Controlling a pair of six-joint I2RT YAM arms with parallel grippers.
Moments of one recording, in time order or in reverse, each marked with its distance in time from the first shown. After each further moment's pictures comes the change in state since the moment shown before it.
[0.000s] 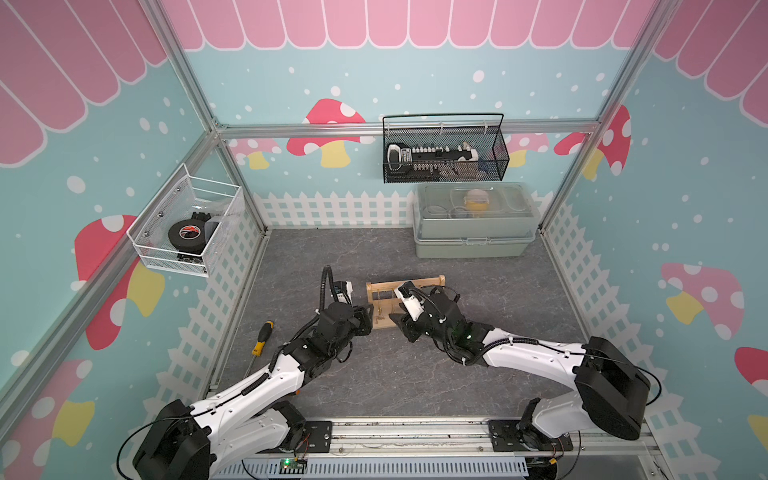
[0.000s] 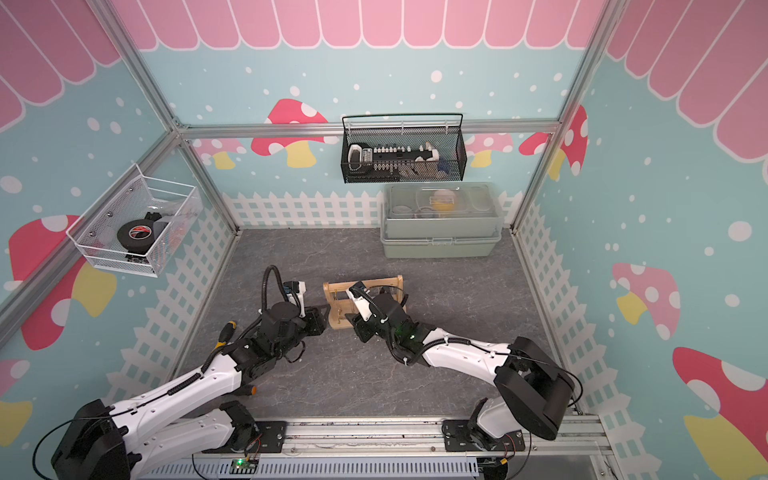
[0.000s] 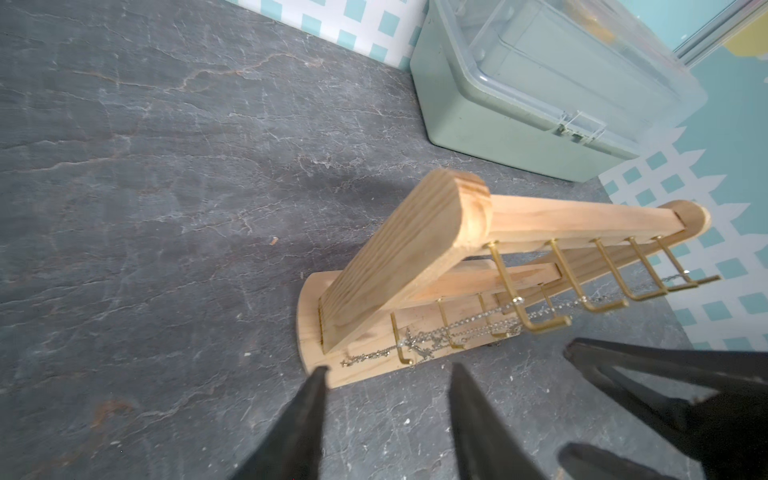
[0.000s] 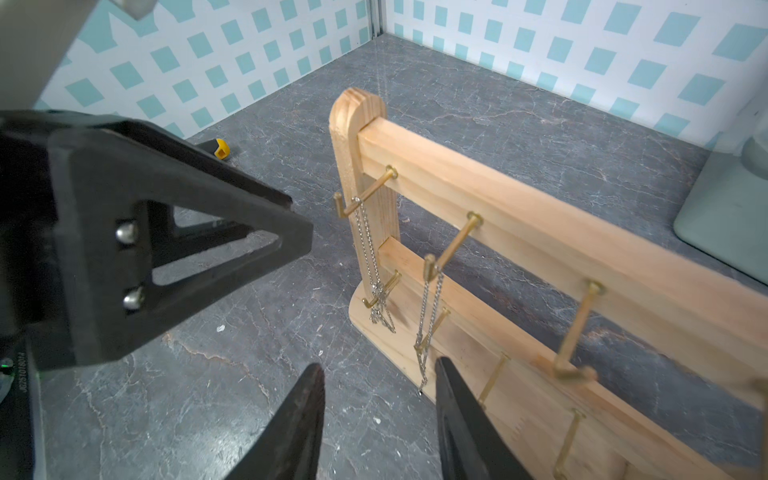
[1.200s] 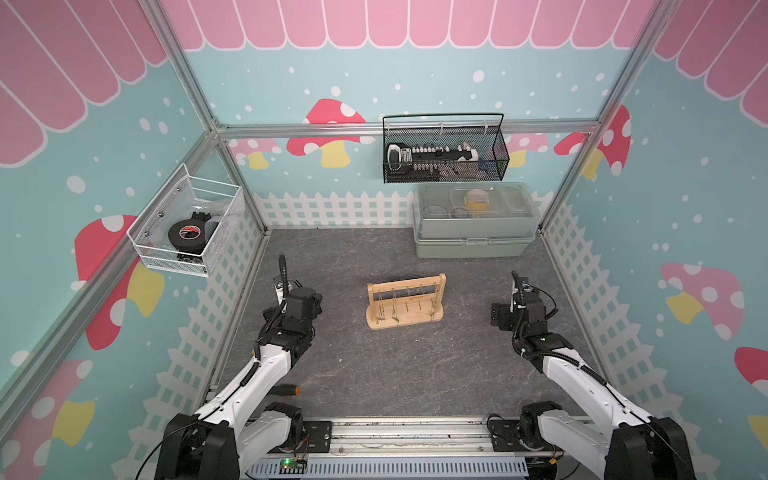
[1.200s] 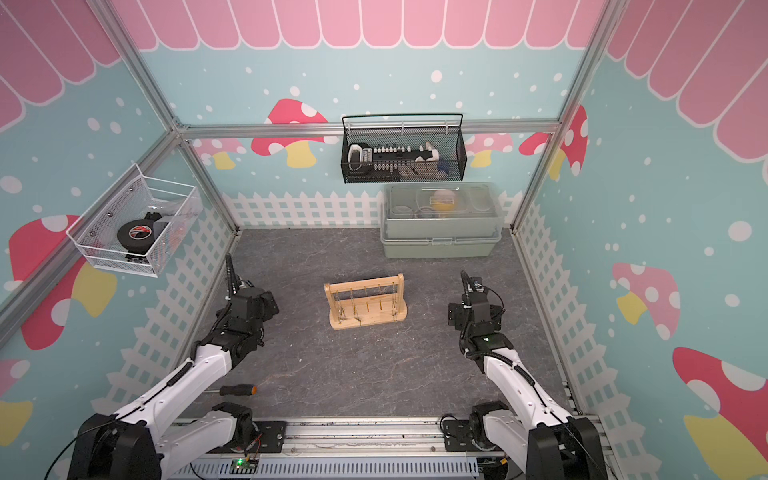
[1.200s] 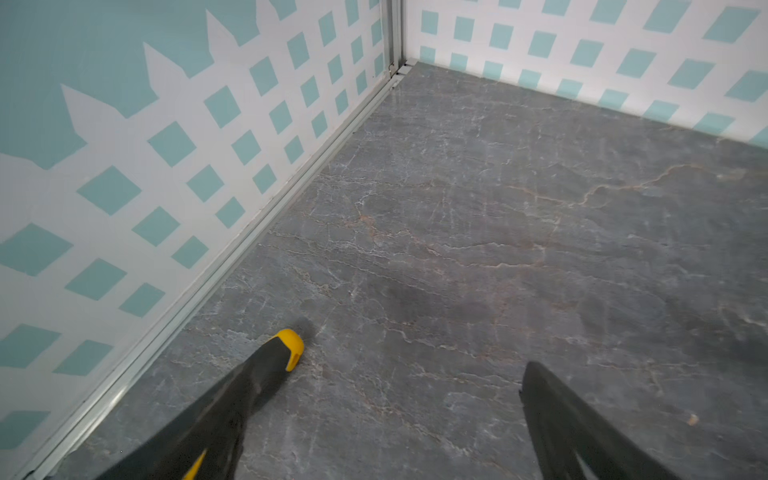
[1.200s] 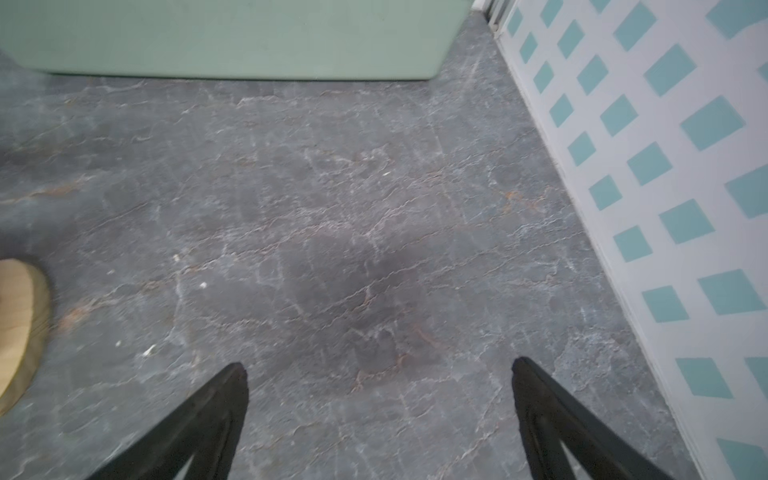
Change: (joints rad) left arm 0.475 0.036 -0.006 -0.072 -0.386 0.283; right arm -0.760 -0.377 -0.285 -0.288 0.324 -0.040
